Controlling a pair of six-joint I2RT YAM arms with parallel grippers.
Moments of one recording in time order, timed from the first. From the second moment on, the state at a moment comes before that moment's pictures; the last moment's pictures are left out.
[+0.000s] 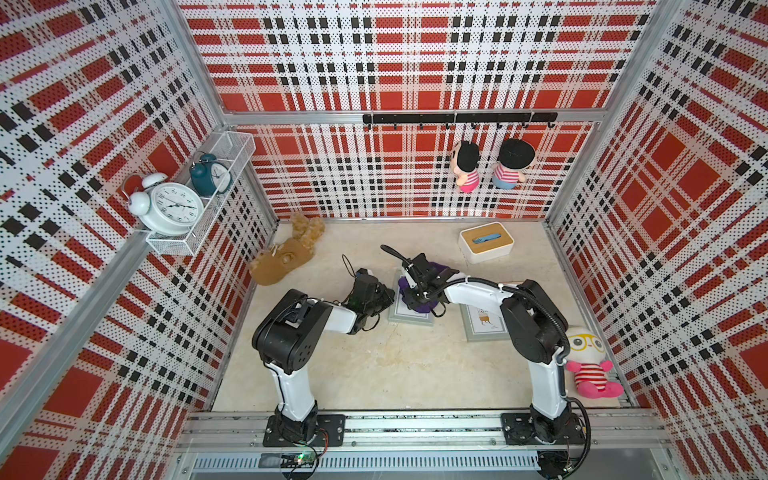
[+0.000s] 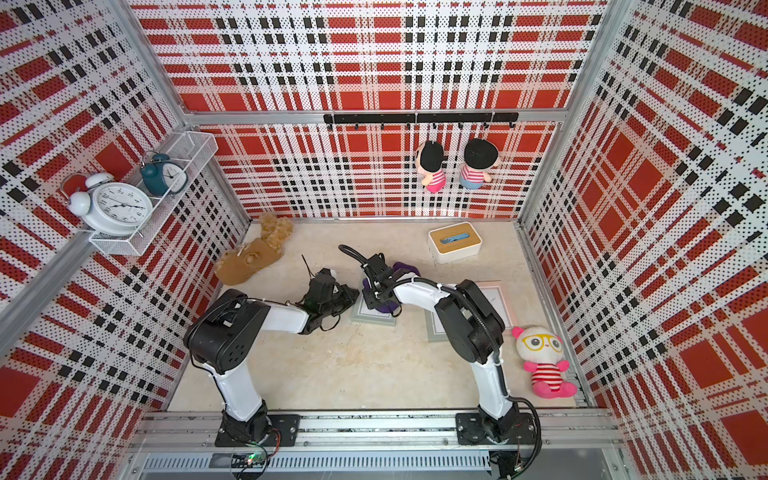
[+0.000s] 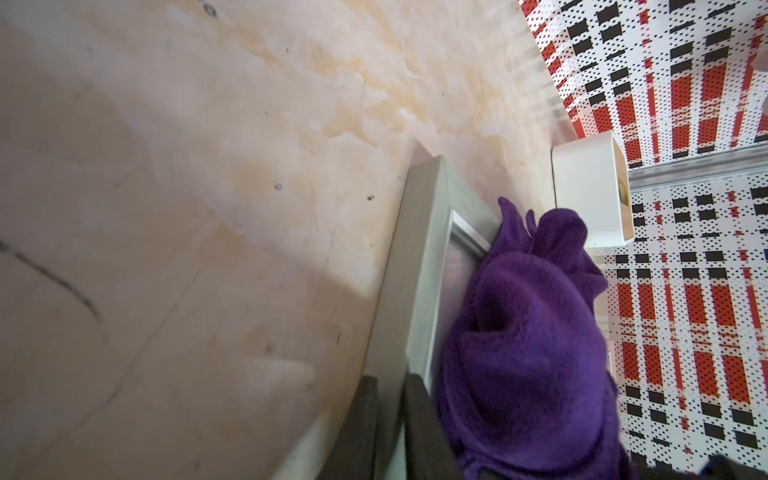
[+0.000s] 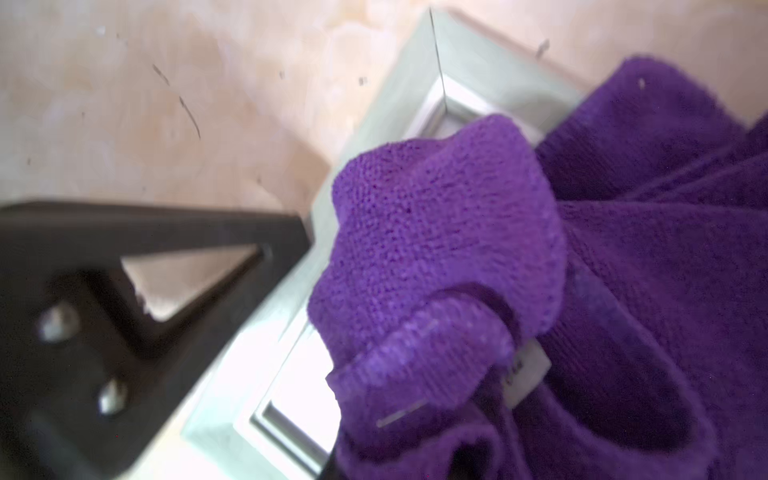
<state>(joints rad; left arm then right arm) -0.45 1.85 0.72 0.49 0.13 -0.97 0.75 2.07 1.47 -0.42 -0.01 0.30</state>
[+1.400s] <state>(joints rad) -0.45 1.86 0.71 0.53 0.13 -0.96 0.76 2.07 1.42 -0.30 0.07 0.43</state>
